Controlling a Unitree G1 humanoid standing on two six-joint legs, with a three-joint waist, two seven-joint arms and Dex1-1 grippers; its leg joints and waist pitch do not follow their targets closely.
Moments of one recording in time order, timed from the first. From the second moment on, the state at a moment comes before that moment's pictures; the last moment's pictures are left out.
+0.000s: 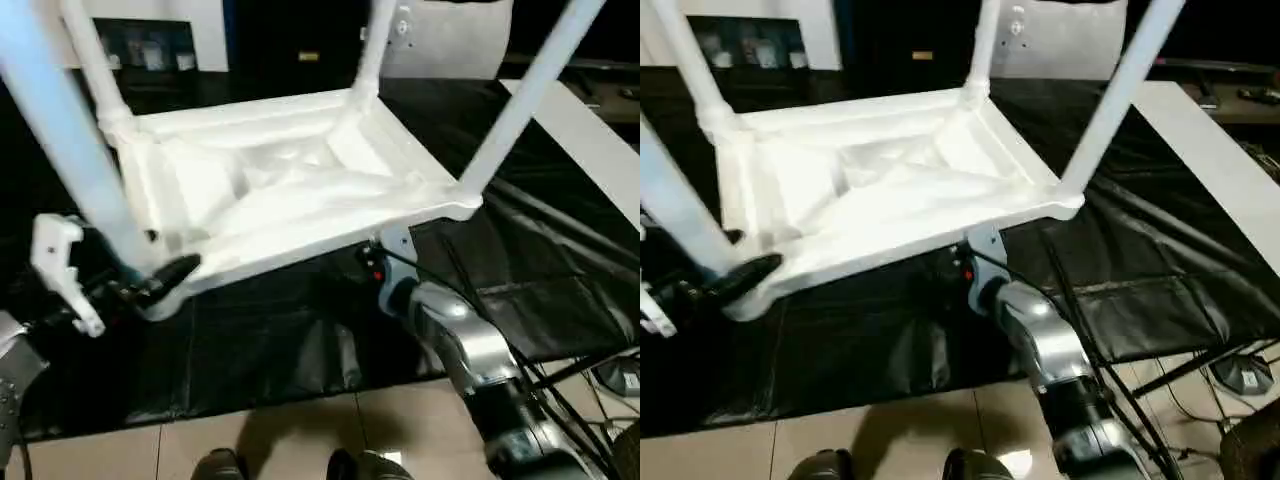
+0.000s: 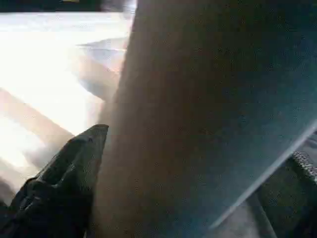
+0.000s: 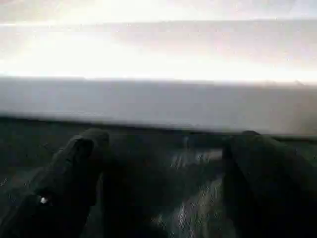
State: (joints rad) left arm -0.04 0.57 0.33 -0.22 -0.56 0.54 -0.84; right arm -0.48 -0.10 0.14 0.45 0.18 0.32 0.40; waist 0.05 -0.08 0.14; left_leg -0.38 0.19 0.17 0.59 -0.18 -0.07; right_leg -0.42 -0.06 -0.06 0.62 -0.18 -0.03
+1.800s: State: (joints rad) left arm -0.29 0.47 -0.28 -0.12 -0.28 0.38 -0.88; right arm -0.28 -0.42 0.05 0.14 0.23 0.27 0.72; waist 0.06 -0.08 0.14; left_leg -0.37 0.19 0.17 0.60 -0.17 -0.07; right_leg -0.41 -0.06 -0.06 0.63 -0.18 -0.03
